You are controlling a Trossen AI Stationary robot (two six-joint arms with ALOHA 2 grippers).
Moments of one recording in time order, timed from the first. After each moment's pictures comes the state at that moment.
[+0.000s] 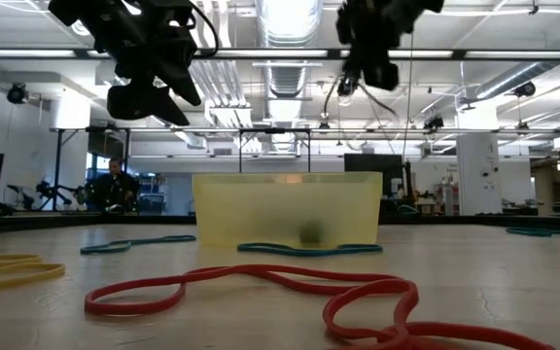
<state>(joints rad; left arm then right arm) 0.04 1.14 0.83 -0.45 -0.01 -0.74 -0.42 1.49 1.44 -0.90 -0.49 0.29</state>
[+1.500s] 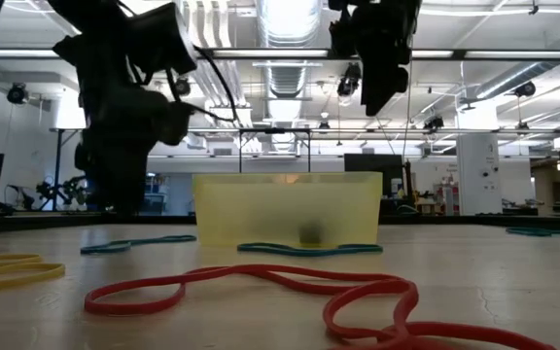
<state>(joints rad) -0.04 1.43 0.77 -0.53 0.07 -0.76 -0.18 1.60 1.45 -1.09 -0.04 0.25</state>
